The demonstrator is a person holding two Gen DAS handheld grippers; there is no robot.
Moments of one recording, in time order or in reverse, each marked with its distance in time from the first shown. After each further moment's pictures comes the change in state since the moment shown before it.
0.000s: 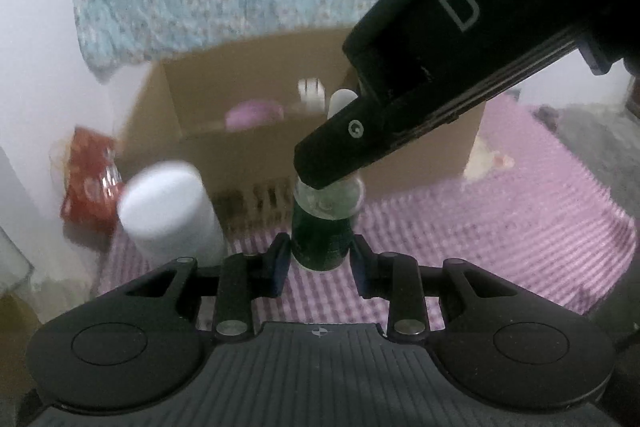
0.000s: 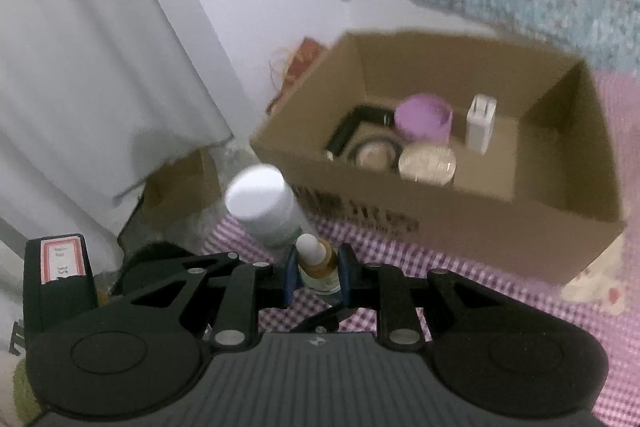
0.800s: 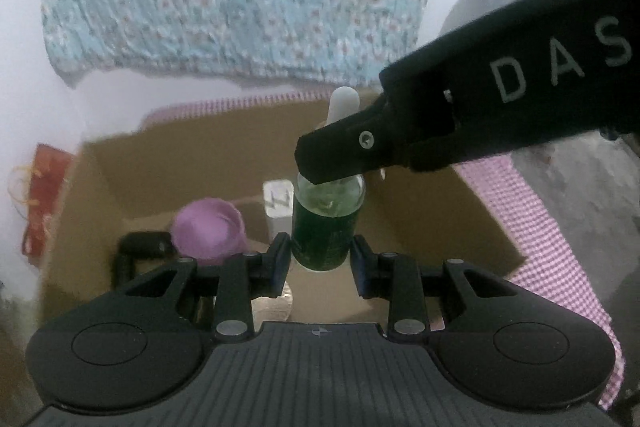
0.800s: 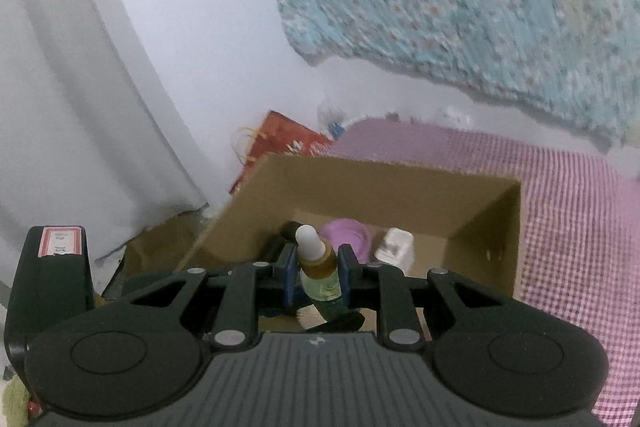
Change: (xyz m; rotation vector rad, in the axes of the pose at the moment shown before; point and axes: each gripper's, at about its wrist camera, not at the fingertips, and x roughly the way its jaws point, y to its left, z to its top) left arm 0.103 -0.011 0.115 -0.076 0.067 -0.063; right arm 0.003 -0.102 0.105 0.038 -0.115 -0.017
